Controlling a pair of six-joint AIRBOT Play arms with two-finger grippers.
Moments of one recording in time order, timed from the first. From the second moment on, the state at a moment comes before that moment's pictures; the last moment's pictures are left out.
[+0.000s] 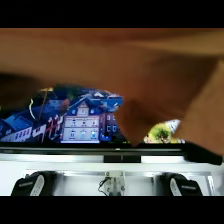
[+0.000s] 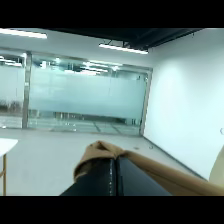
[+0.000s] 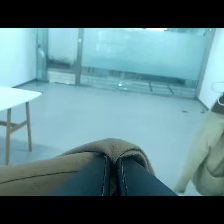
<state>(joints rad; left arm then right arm) 0.23 -0.50 1.78 1.09 -0.92 -1.52 -0.13 -0.57 1.72 -1.30 0.95 1.34</state>
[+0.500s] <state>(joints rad) 0.23 -0.69 1.47 1.18 -1.19 -1.50 -0.13 -0.85 1.59 -1.33 1.39 1.37</state>
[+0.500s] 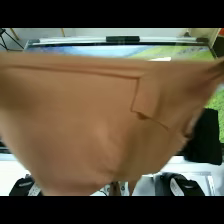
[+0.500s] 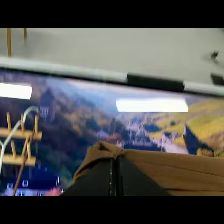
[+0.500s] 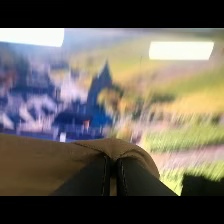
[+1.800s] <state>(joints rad) 0.12 -1.66 1.39 1.18 -1.15 -1.43 0.01 -1.70 1.47 -1.36 1.23 1.50</state>
